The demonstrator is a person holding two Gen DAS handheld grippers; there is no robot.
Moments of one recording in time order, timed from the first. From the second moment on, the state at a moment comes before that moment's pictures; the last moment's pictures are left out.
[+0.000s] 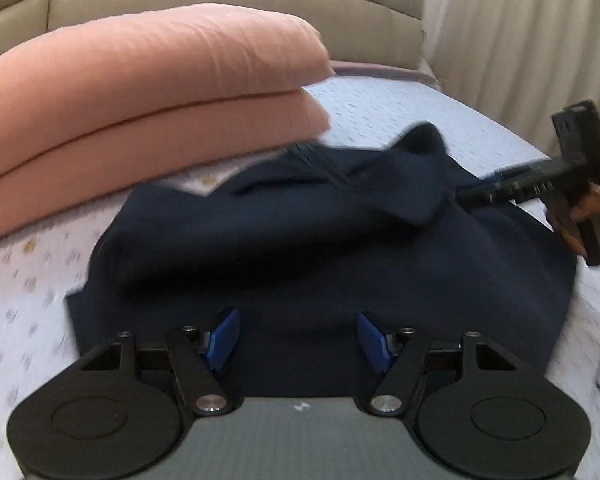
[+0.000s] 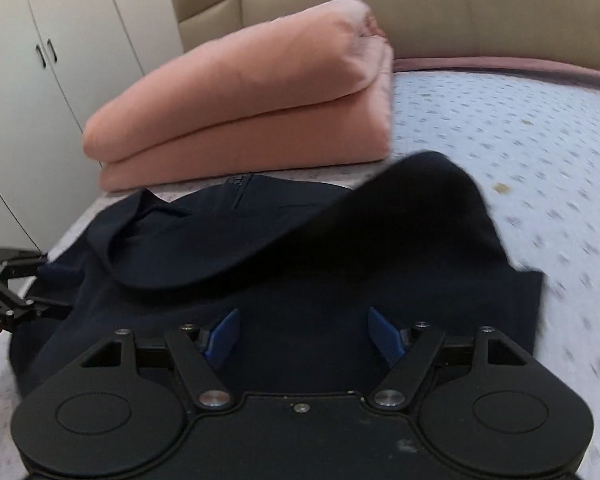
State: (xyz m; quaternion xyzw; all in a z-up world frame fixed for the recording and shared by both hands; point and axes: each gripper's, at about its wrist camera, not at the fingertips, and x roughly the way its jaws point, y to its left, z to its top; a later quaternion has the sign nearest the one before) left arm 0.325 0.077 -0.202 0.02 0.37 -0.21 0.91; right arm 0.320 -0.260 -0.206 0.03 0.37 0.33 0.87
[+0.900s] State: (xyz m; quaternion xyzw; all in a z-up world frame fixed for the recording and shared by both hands) left arm 0.353 0.141 -0.210 0.08 0.37 -0.09 0.92; right arm 0.368 -0.281 -0.222 -0.11 0.38 0.28 0.87
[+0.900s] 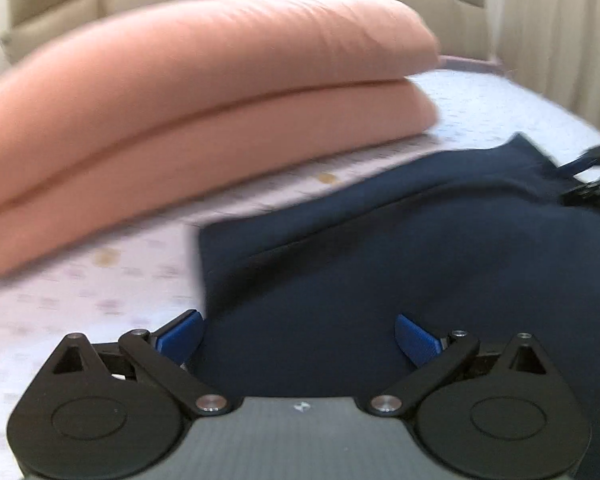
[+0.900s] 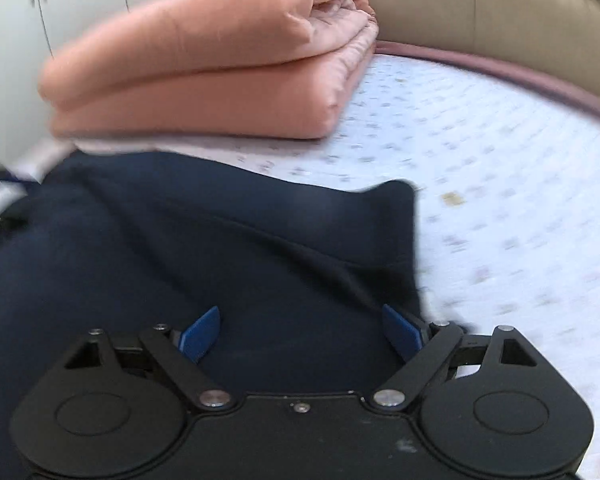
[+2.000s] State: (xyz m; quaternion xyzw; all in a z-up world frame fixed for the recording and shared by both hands) left arm 0.241 0.028 -0.206 0.25 0.34 -0.38 0.82; right arm 0.201 -0.202 -0.217 -0.32 0.31 0.54 0.72
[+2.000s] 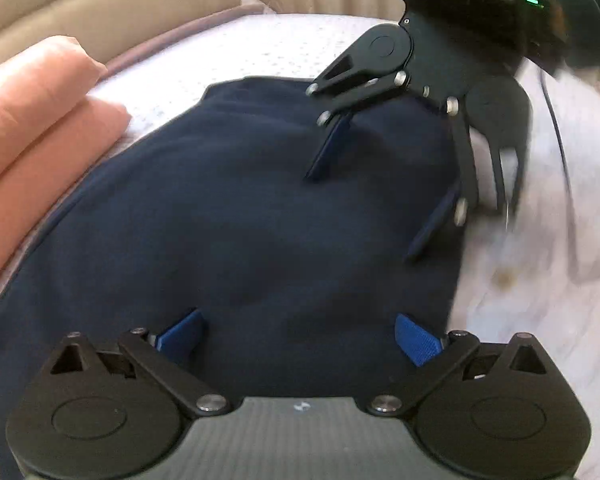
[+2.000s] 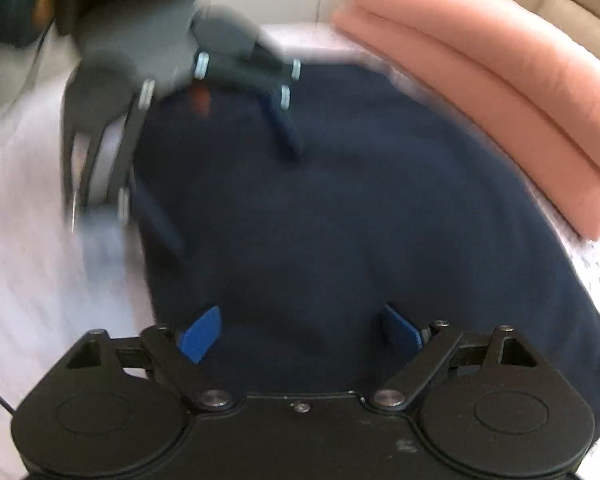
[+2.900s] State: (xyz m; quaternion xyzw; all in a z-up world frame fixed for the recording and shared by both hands) left arm 0.280 0.238 -0.210 -0.25 0.40 -0.15 0.87; right arm 0.263 -0.299 -0.119 0.12 0.32 0.19 0.92
